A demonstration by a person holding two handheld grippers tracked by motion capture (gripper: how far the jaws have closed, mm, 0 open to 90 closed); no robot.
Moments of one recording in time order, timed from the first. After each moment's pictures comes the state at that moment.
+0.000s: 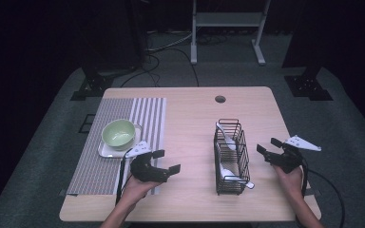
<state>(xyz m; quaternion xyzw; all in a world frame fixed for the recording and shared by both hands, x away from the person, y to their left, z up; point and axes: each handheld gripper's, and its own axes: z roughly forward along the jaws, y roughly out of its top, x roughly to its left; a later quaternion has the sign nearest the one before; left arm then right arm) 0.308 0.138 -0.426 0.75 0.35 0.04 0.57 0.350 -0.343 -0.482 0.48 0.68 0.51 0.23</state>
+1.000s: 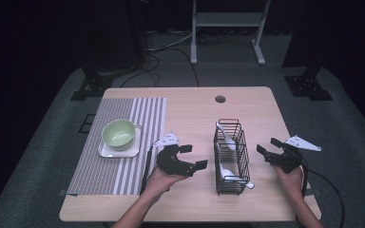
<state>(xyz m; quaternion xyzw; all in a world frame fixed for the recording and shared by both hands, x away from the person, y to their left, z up) 0.323 0.068 -0.406 0.75 0.31 -0.02 0.58 0.350 -0.343 -0.482 0.47 0.68 0.51 0.23</state>
